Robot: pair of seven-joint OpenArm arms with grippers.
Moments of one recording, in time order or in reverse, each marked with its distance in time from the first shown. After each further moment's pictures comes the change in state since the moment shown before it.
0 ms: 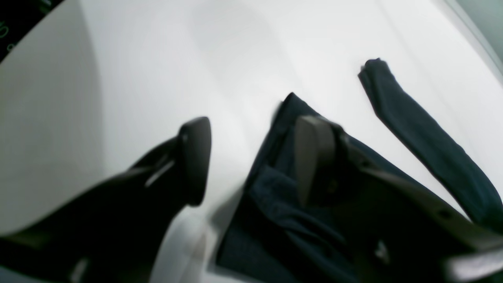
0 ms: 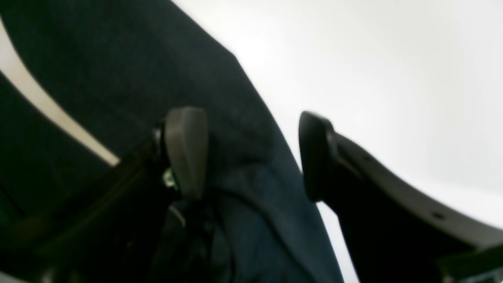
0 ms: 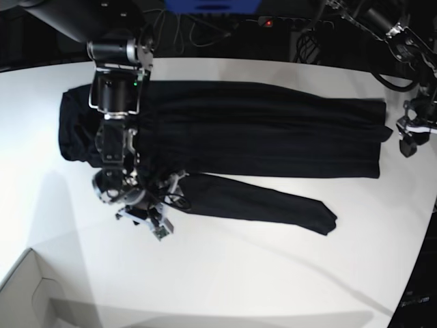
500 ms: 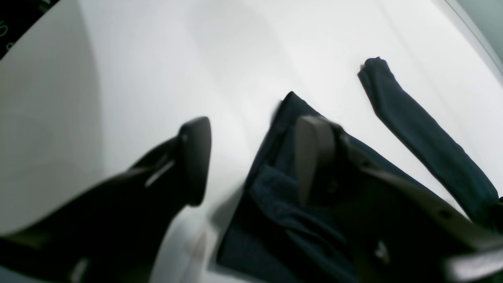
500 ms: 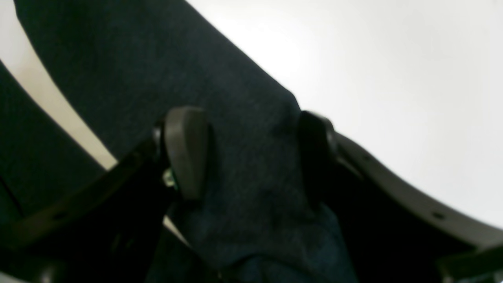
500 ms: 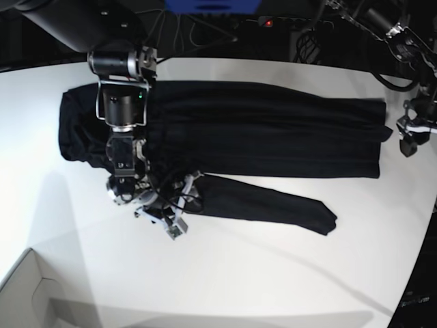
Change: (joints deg) left arm 0.2 0.0 -0.2 0.0 0.0 0.0 0.1; right arm 4.2 -0.8 0.0 -12.8 0.2 0.0 8.1
